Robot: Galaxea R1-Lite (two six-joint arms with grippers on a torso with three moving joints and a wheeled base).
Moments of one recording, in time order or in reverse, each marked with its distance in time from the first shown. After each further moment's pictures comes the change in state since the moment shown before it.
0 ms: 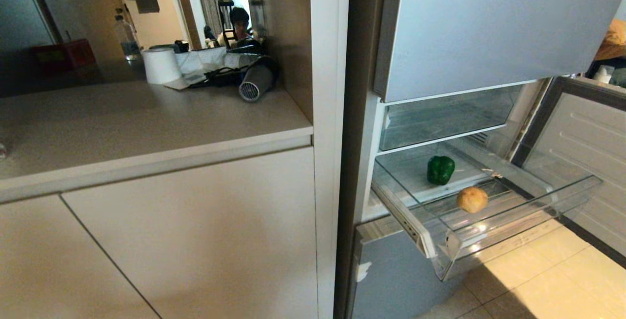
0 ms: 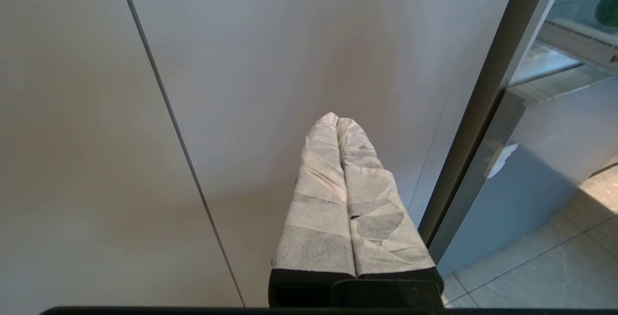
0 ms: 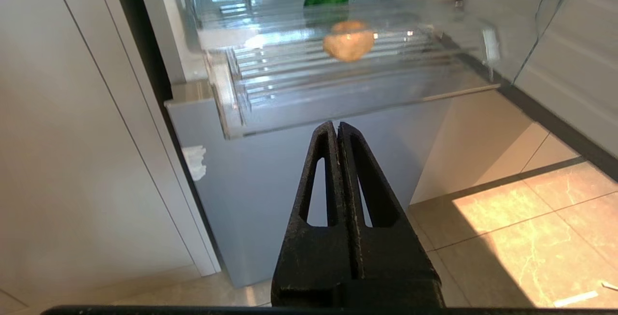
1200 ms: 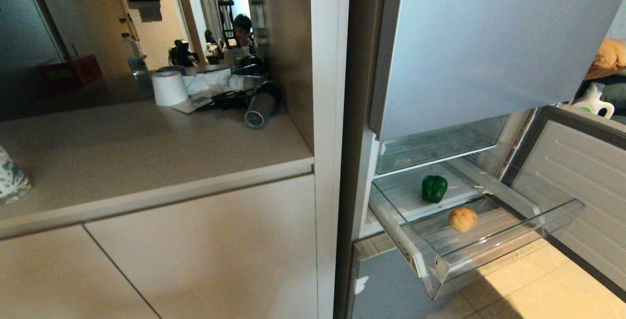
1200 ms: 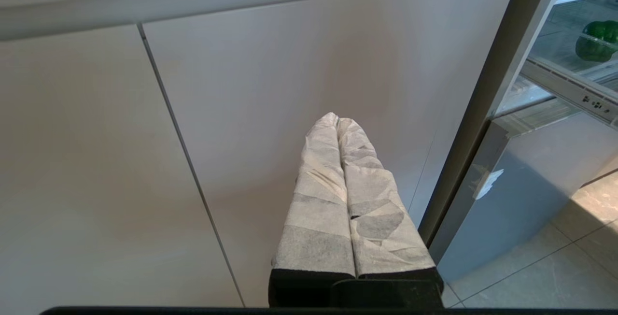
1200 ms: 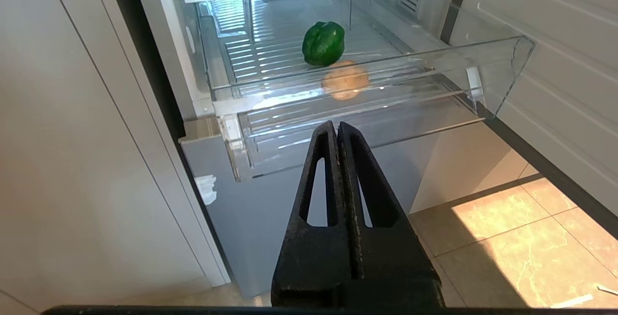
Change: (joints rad) left arm 0.000 0.000 0.000 0.000 0.000 0.000; right arm 0.000 0.000 0.000 0.000 -0.004 0.027
